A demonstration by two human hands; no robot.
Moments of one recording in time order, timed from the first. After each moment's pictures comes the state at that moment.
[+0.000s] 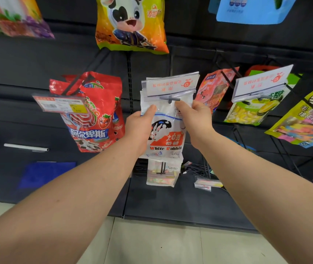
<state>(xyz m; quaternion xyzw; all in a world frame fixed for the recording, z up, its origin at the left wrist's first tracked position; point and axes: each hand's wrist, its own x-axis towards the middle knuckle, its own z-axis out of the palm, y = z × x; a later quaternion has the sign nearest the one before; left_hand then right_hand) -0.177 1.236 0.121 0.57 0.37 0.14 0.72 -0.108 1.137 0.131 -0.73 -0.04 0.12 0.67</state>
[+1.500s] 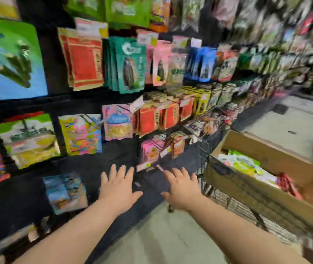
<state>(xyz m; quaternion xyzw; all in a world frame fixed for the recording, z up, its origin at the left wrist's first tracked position) -0.206 0.708 0.172 0.98 -0.18 -0.09 0.02 -0.257 0.529 0.181 -1.00 0.06 0.06 0.01</state>
